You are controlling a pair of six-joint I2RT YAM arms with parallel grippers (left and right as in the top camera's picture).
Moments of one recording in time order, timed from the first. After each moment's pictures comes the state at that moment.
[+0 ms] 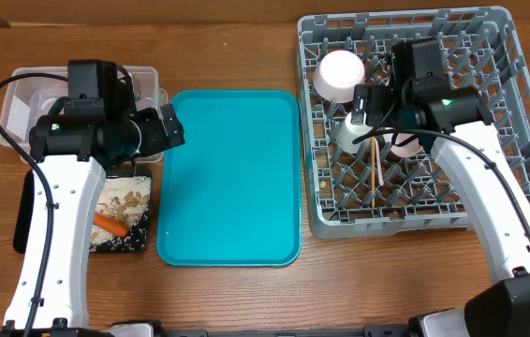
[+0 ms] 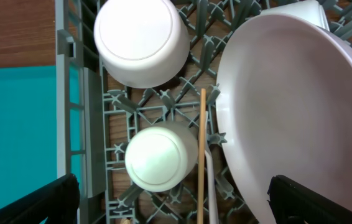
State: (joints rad) left arm 0.01 1.47 1.42 -1.04 0.19 -0.33; right arm 0.20 1.61 1.48 -0.87 0.08 0.25
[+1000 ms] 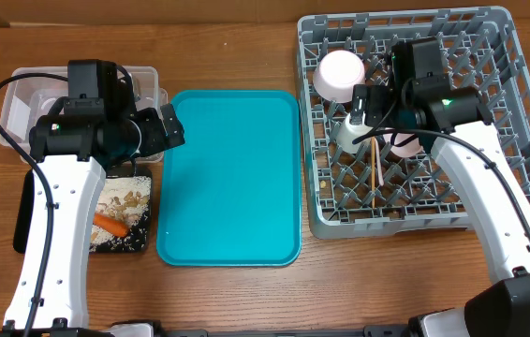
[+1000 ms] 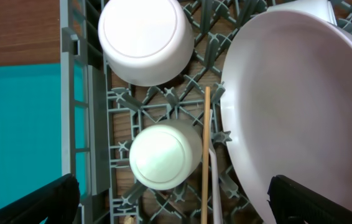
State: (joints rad) left arm 0.01 1.47 1.42 -1.04 0.19 -0.33; right arm 0.20 1.61 1.48 -0.87 0.06 0.25
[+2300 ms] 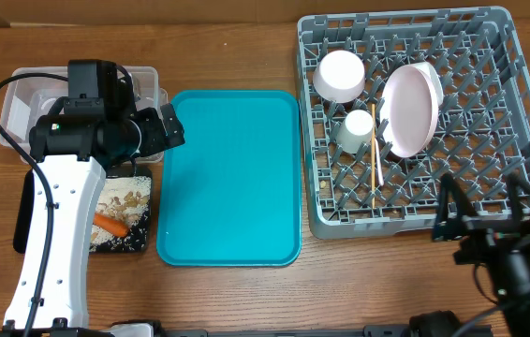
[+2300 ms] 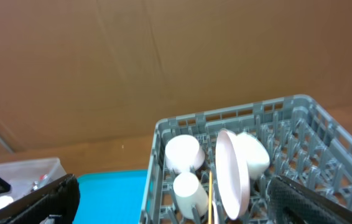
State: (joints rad) left arm 0.01 1.47 1.42 -1.04 0.19 -0.33; right arm 0.15 0.46 1.07 -0.77 0.03 0.25
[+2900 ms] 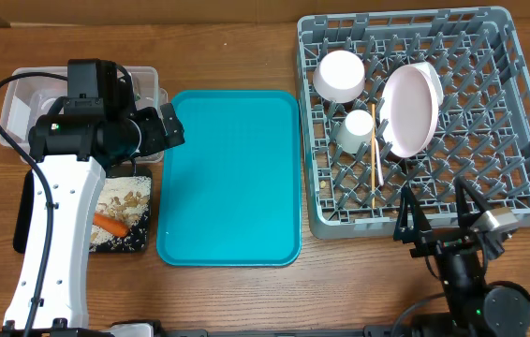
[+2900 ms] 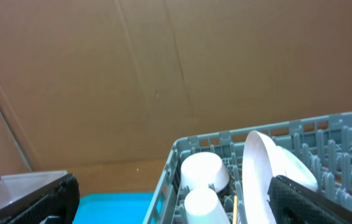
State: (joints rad) left arm 0.01 1.47 1.42 -1.04 0.19 -0.33; right arm 0.06 0.07 0.31 -0.11 -0.15 0.28
